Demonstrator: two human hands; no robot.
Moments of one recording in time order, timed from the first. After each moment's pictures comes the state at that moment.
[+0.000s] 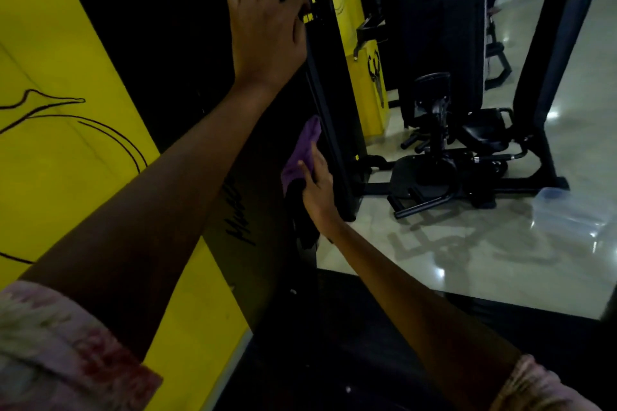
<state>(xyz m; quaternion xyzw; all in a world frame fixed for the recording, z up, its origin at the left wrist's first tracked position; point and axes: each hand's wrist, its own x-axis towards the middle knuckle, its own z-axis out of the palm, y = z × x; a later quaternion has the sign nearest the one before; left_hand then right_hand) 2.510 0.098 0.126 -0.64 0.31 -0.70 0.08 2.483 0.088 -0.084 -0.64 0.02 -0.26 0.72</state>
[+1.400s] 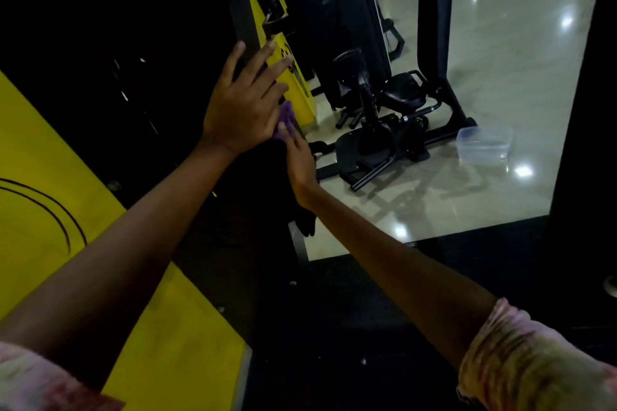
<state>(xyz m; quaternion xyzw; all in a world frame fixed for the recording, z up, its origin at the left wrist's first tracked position) 2.542 0.156 0.033 -0.54 0.60 -0.57 0.15 2.513 0.105 -0.094 -0.53 0.15 -0.32 0.77</state>
